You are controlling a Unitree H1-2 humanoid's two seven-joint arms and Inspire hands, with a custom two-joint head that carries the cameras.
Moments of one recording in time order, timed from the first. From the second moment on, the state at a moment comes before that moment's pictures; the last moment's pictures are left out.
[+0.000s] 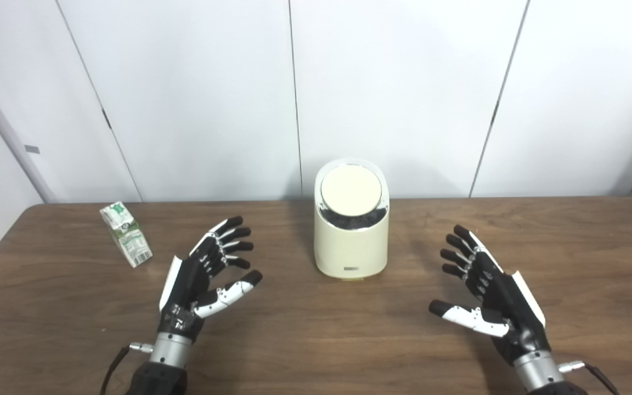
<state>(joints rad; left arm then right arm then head) -0.19 0.13 0.06 0.23 -0.07 -0.40 -0.15 -0.08 -0.15 -0.02 -0.06 0.03 -0.09 0.12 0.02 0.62</state>
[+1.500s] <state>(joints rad) -0.20 0.14 0.05 0.25 -0.07 -0.41 -0.15 -0.37 -0.12 0.02 -0.15 -0.17 0.24 0.06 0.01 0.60</state>
